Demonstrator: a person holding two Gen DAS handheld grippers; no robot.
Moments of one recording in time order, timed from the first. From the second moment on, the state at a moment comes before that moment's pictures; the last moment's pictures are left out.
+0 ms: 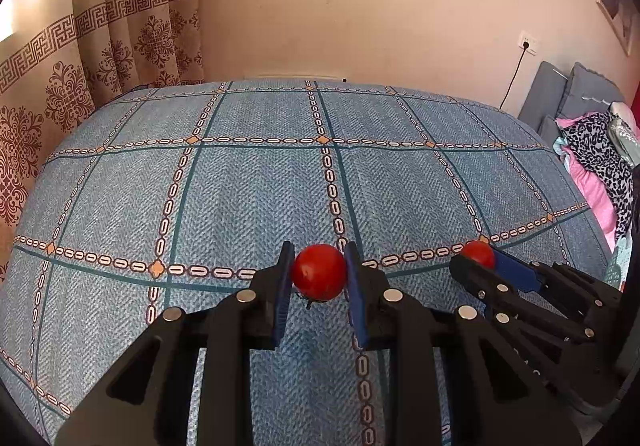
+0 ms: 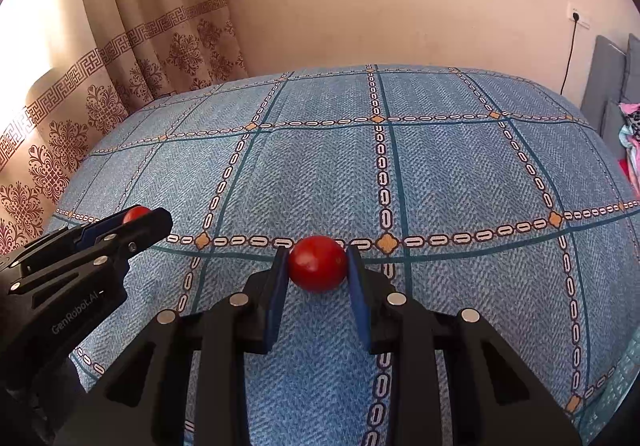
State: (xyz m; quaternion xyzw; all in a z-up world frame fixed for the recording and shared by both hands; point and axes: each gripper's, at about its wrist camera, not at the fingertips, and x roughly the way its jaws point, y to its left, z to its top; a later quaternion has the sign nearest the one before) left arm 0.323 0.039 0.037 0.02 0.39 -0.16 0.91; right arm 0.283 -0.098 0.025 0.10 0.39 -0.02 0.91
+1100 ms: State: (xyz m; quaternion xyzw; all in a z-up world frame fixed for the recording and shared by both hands) left arm 0.192 -0.011 0.136 0.06 0.24 -0.27 0.93; right arm 0.118 -0.138 0.126 0.15 0.27 -0.09 0.95
